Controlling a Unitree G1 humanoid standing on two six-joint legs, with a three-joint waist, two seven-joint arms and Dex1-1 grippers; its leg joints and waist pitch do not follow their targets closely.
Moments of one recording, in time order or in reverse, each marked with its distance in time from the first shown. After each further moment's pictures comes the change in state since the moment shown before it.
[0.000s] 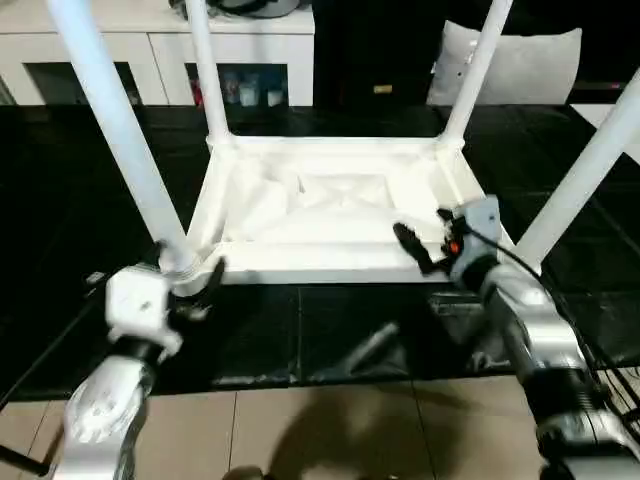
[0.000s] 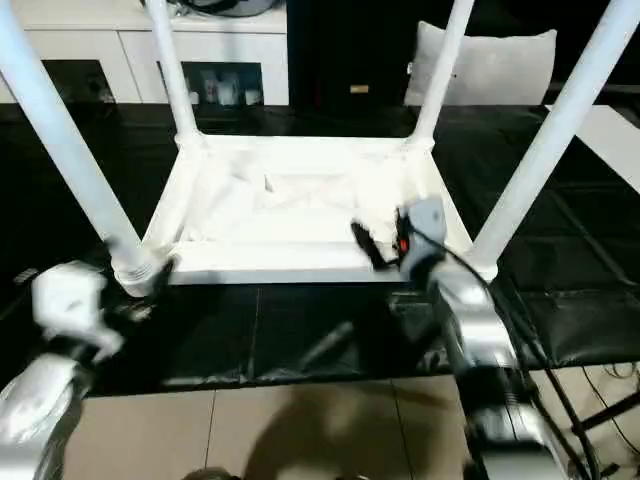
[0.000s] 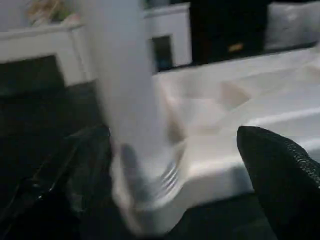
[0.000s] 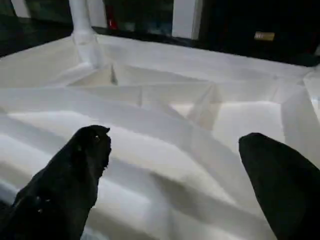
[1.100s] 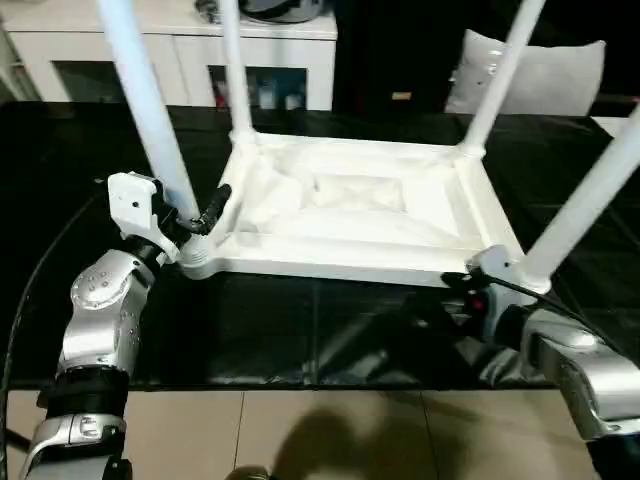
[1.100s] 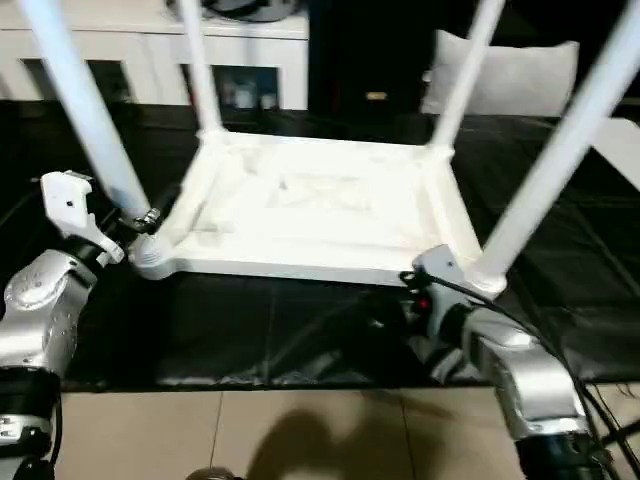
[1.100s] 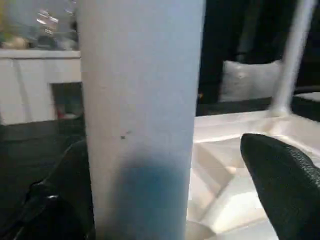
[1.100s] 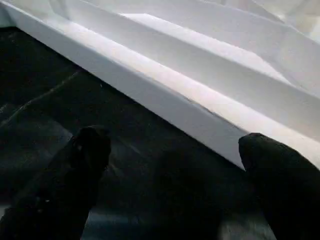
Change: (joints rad) left arm -0.612 0.125 0.045 0.525 -0.235 0.103 -0.432; right arm 0.184 -0.162 0.073 -0.351 0.056 0.426 0.126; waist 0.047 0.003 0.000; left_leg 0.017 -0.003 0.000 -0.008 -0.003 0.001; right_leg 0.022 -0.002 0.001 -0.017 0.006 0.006
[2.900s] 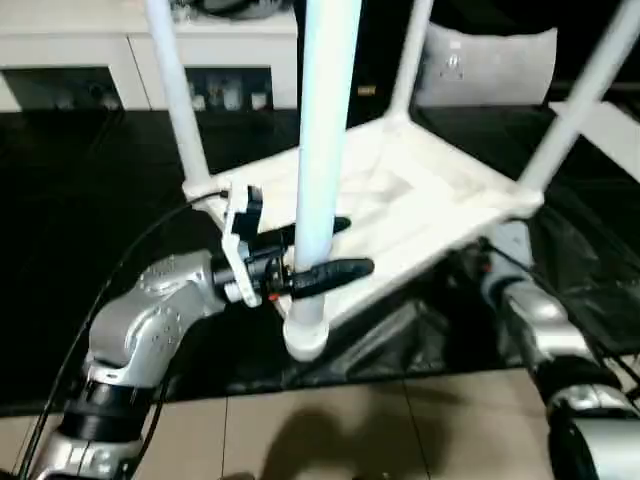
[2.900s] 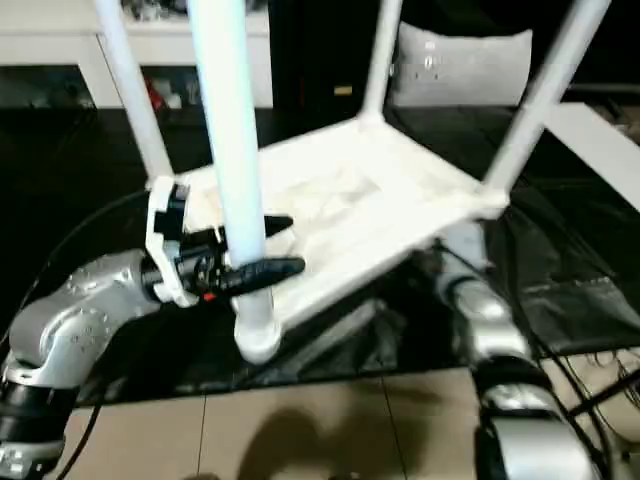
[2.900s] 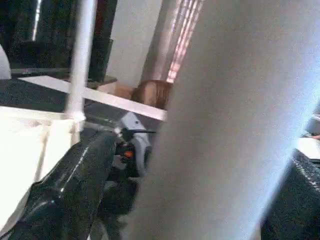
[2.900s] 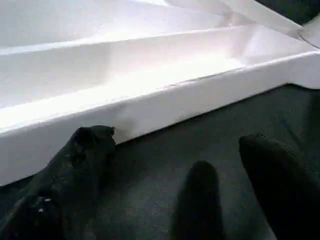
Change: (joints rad) left arm 0.063 -0.020 -0.259 -0.549 -0.362 0.593 -0.358; right arm -0.390 0.133 -0.118 0.936 -0.198 -0.601 -0.388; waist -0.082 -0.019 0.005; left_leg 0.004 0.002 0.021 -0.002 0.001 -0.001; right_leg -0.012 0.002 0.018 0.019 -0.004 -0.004
